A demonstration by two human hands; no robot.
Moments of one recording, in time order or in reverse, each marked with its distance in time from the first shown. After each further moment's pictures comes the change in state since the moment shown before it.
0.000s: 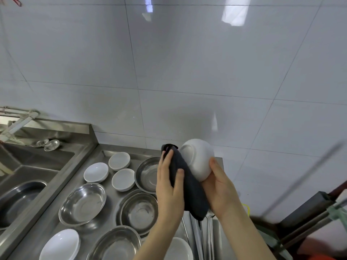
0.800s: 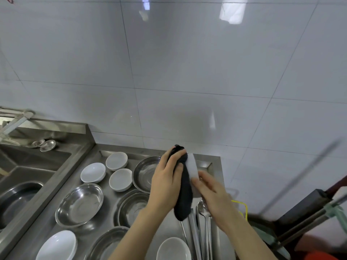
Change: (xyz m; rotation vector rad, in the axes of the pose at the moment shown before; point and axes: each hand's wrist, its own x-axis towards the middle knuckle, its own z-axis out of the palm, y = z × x) left_hand 0.034 -0.012 -0.006 0.286 -0.239 0.151; right_hand -0.019 0.006 -0.022 -0.786 -0.086 -0.178
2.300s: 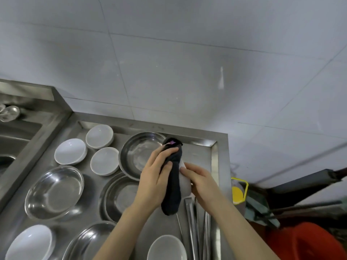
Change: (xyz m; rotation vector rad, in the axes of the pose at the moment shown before) left_hand 0.039 -0.112 0.040 -0.091 -0.118 -0.228; right_hand 0.115 0.089 -0.021 0.092 0.023 0.478
